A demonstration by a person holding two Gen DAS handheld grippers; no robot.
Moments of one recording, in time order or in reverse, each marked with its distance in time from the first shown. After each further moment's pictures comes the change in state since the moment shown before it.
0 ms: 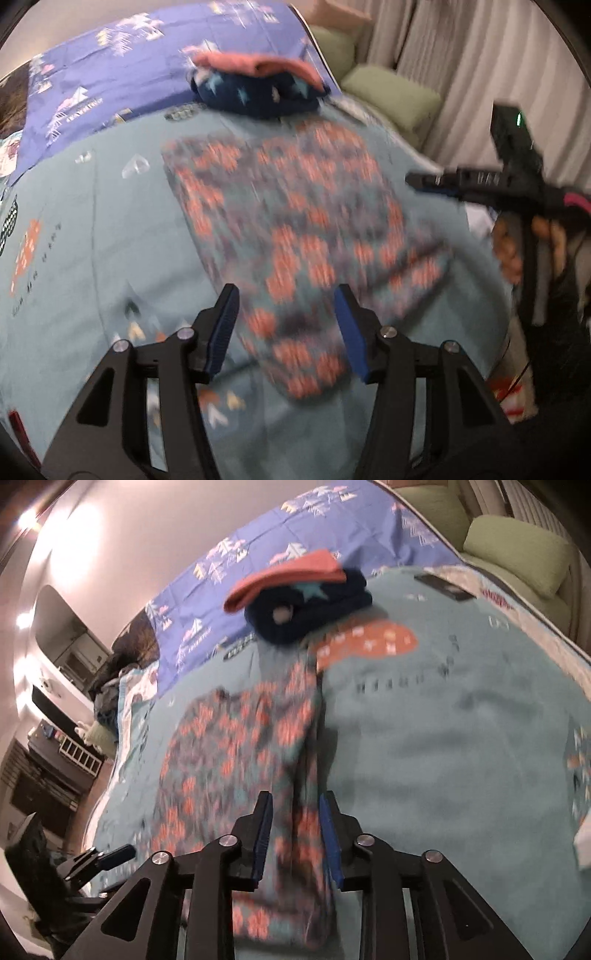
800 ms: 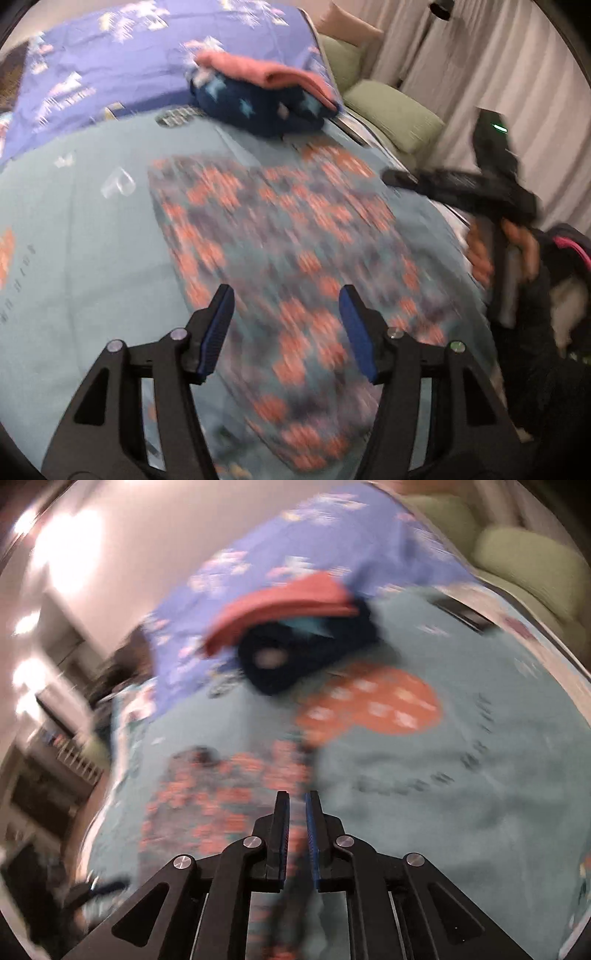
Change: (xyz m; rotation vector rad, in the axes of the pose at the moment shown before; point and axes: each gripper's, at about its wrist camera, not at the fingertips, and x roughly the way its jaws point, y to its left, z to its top) left arm 0.035 0.018 0.047 -0.062 -0.013 -0.053; right arm 0.039 0.007 0.065 -0.091 -0.010 0.094
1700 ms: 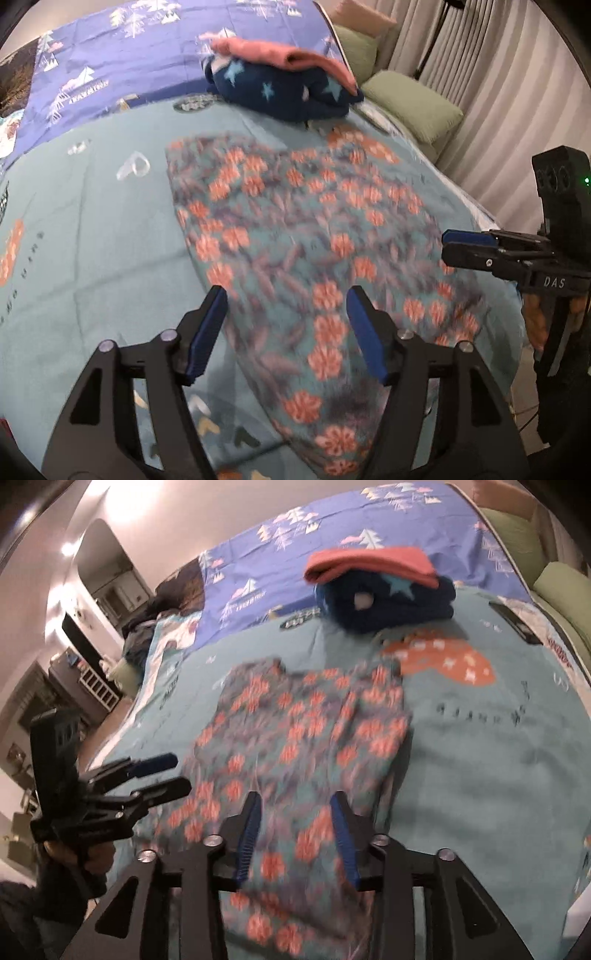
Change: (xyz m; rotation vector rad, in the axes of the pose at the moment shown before) left arm 0.023 0.010 -0.025 -0.006 0.068 0.056; right arm -0.006 0.043 -0.079 -0.152 0.165 -0.078
